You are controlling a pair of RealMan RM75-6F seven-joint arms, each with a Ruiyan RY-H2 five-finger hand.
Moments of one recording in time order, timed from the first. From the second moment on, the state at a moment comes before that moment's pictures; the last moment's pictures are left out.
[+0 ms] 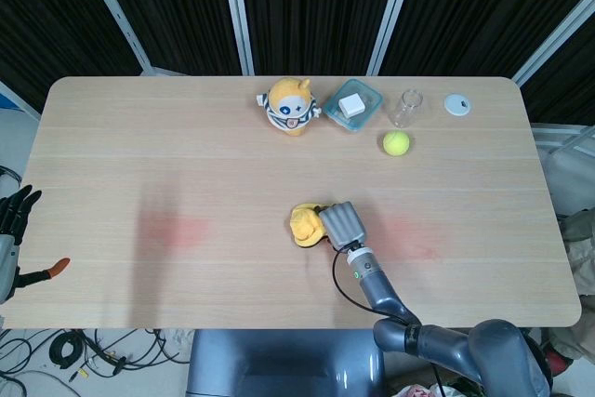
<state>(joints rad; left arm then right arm) -0.11 -1.11 -0.08 -1.63 1.47 1.50 -0.11 0.80 -1.97 0.15 -0.96 -1.00 0.87 -0.55</state>
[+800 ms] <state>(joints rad) -0.11 -1.12 -0.08 -1.63 1.47 1.49 -0.11 0.81 -2.03 0.14 -1.04 -1.04 0.86 -0.59</state>
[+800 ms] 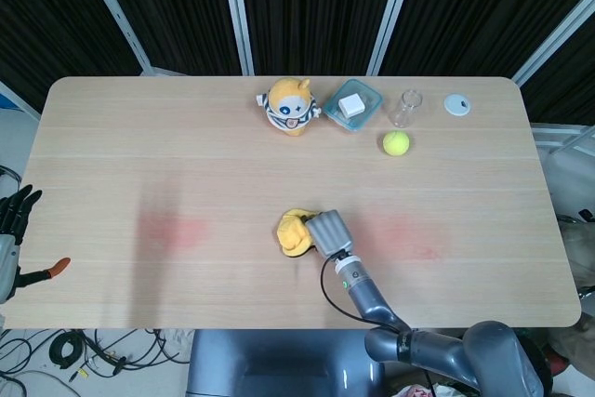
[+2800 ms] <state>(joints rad) -0.10 -1.12 -0.09 -1.62 1.48 1.52 -0.10 0.68 -1.81 0.20 -1.16 -0.93 1.04 -0.76</state>
